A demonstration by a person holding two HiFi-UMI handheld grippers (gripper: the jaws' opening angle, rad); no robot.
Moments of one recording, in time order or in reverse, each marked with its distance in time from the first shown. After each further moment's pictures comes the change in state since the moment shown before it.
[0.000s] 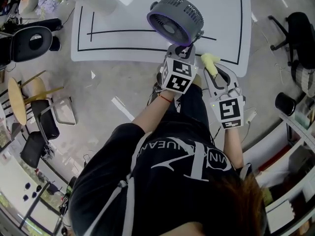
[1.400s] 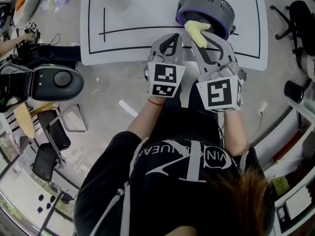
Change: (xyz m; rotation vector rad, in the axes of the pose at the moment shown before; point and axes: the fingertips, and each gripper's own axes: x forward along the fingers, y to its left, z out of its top) left arm -0.090 0.121 0.001 0.065 -0.191 0.060; right arm 0.090 0.058 0.133 -0.235 -0.111 -0.140
